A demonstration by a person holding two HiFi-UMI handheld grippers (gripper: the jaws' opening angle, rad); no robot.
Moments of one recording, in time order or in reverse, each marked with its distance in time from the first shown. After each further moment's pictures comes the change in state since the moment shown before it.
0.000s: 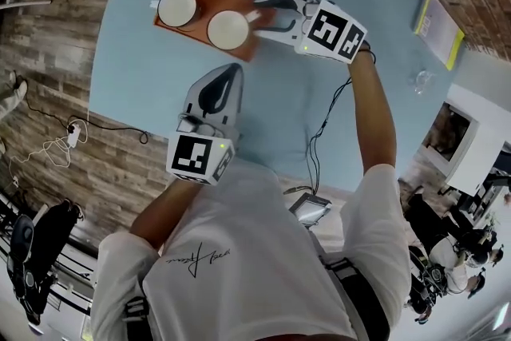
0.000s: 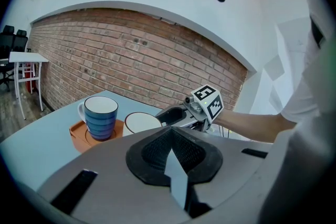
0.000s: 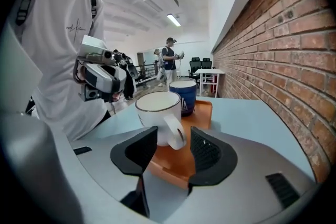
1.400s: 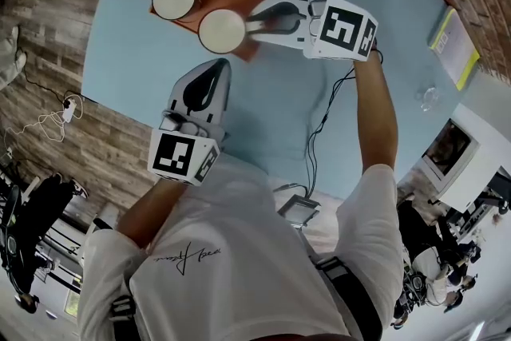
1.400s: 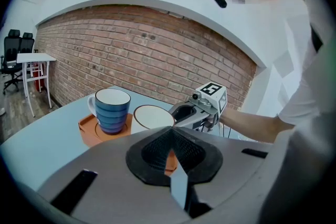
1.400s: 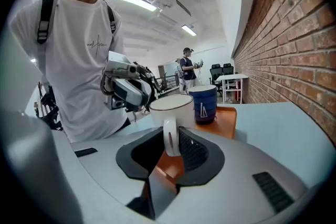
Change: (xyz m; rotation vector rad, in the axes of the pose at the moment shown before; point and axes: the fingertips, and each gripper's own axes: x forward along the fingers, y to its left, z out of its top) left arm 0.002 0.027 -0.013 -0.021 0.053 0.076; right arm 0.011 0.025 0.010 -0.015 -0.129 0.281
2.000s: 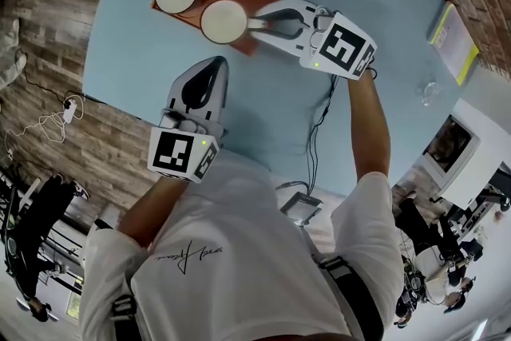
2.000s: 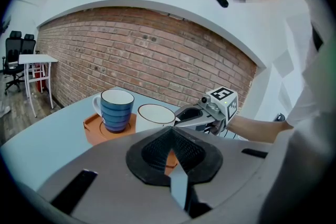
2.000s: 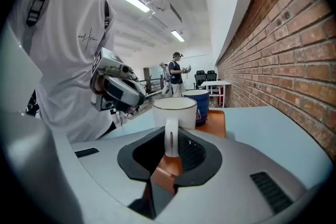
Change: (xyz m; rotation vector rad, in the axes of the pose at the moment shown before) left arm -0.011 0.003 -0.003 -0.001 -0.010 0.010; right arm -0.001 0.006 0.003 -0.002 -0.046 -0.208
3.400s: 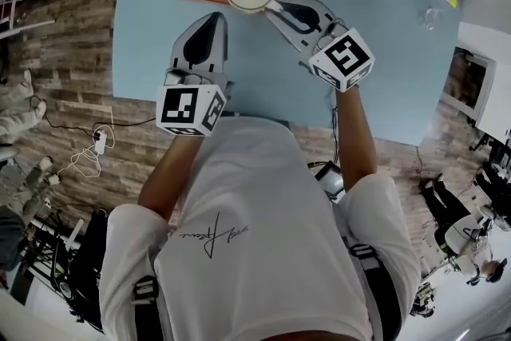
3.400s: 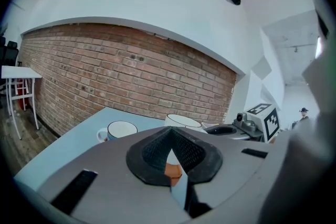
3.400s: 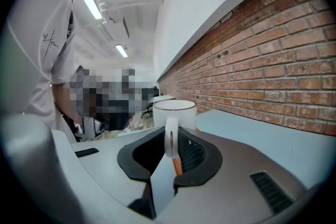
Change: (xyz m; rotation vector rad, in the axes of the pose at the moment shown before) left arm -0.035 0.012 0.053 0.126 -0.126 -0.144; right arm -0.036 0.049 0.046 0.268 -0.179 -0.692
